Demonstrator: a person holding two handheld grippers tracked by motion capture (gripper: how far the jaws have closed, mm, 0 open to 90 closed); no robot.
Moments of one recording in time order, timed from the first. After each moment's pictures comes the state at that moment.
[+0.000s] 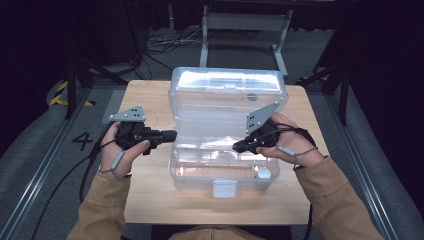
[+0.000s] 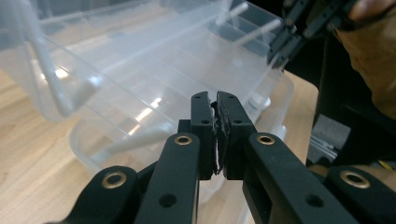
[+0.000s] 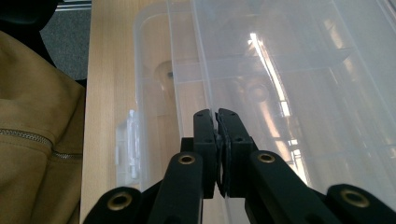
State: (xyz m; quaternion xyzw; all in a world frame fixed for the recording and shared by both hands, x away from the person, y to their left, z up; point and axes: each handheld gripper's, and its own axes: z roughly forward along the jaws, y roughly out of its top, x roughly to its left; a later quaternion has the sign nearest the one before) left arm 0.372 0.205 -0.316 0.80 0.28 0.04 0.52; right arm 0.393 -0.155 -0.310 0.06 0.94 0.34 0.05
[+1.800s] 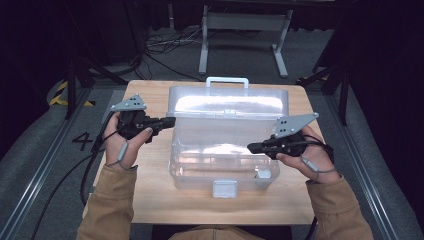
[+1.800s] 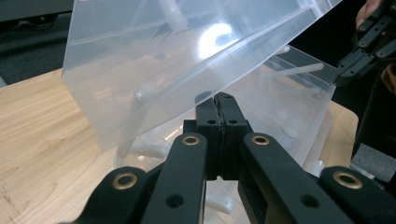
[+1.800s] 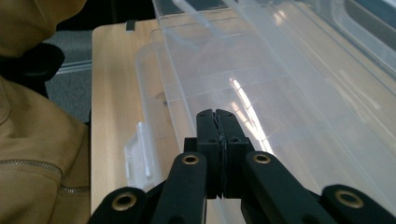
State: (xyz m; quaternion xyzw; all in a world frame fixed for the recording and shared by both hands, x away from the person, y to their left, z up) left arm 0.383 0.200 -0.303 0.79 0.32 0.09 0.52; right arm 0.366 -0.209 -0.314 0.13 0.88 0.45 0.08
